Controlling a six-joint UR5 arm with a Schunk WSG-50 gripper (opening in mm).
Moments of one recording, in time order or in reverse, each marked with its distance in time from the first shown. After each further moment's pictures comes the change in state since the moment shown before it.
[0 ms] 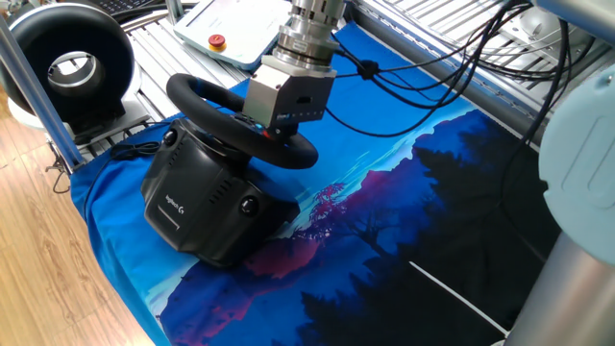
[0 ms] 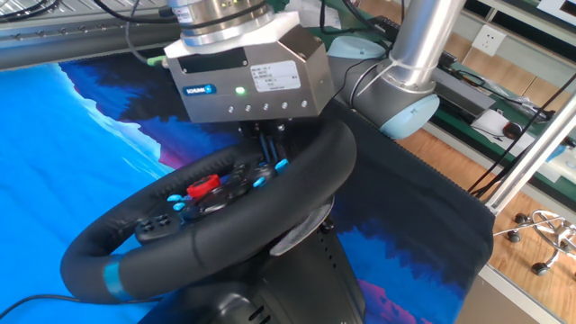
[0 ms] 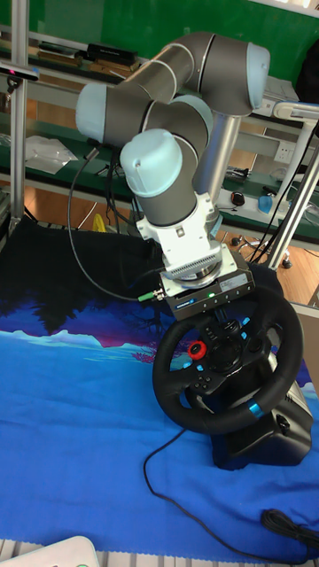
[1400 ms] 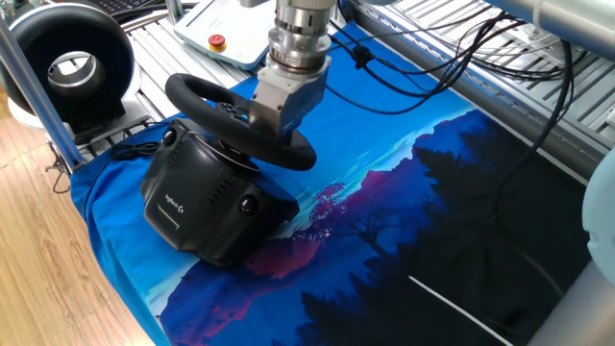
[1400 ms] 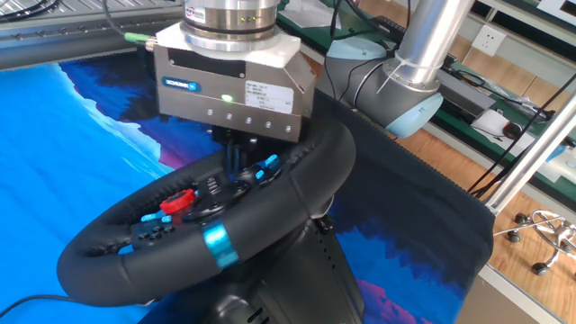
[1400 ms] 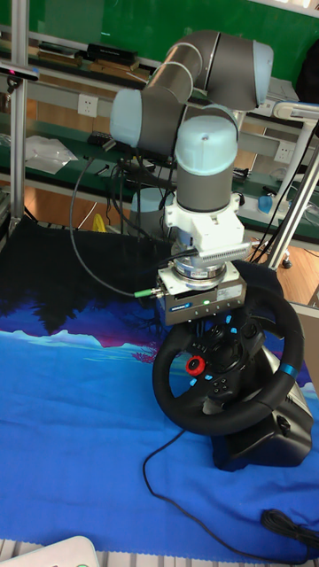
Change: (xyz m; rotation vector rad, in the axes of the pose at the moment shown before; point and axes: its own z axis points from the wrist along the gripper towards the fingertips) arm -0.021 -0.055 -0.016 0.356 -0.053 -0.171
